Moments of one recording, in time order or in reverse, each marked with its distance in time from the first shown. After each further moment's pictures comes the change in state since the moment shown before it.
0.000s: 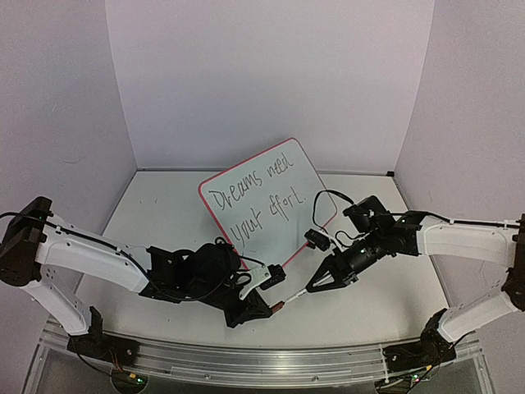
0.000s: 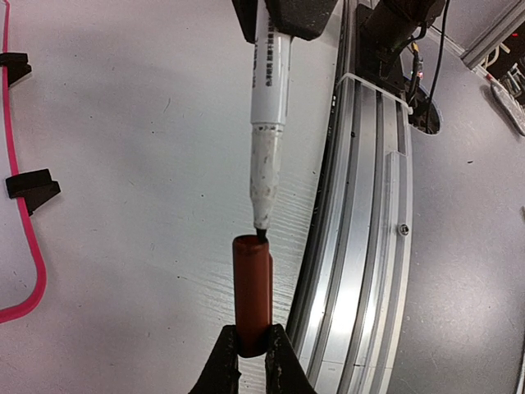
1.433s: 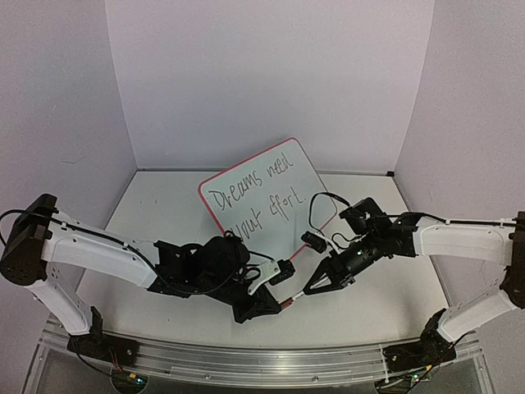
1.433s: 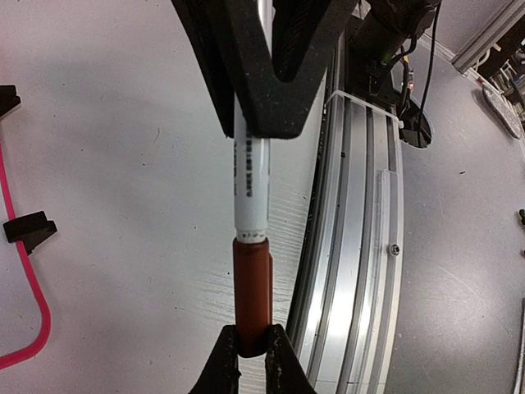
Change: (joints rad) left arm 0.004 0.047 0.084 -0.021 0.031 0.028; right arm 0.020 0.021 0.000 0.019 0.005 0.001
